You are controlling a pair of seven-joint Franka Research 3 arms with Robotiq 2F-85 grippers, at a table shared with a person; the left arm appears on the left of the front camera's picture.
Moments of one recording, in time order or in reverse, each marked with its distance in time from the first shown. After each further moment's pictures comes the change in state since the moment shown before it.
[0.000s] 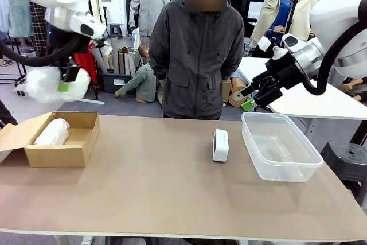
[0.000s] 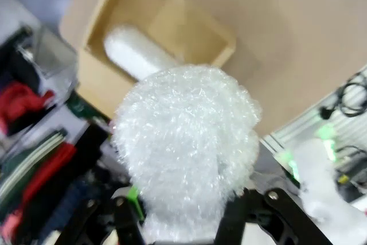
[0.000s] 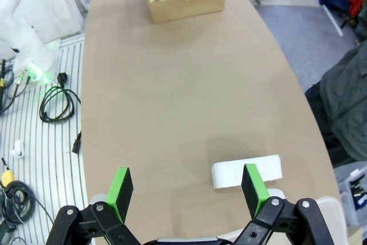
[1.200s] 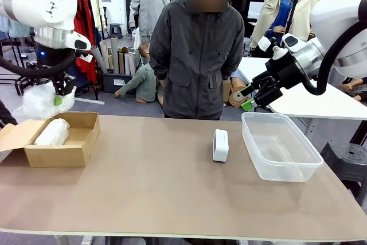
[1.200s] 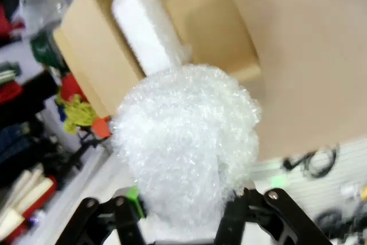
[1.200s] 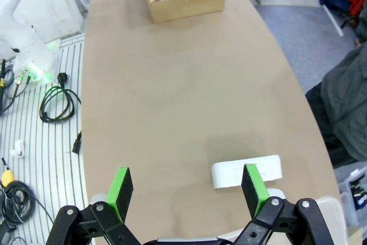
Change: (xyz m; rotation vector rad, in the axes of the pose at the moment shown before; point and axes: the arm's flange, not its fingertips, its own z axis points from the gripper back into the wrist) left arm 0.002 0.033 -0.056 -0.074 -0.015 0.517; right arm 0.000 0.000 0.000 0.000 0.000 0.000
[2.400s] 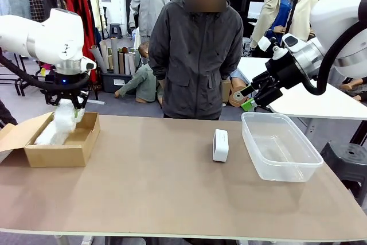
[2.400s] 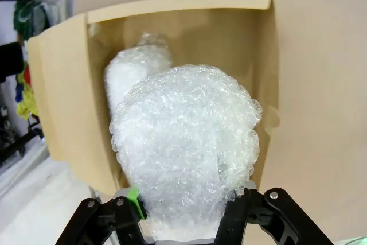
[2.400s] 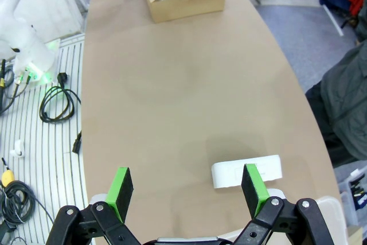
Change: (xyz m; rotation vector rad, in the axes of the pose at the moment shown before) left arm 0.086 0.007 -0.106 -0.087 -0.051 0.291; right arm 0.000 0.000 0.000 0.000 0.000 0.000
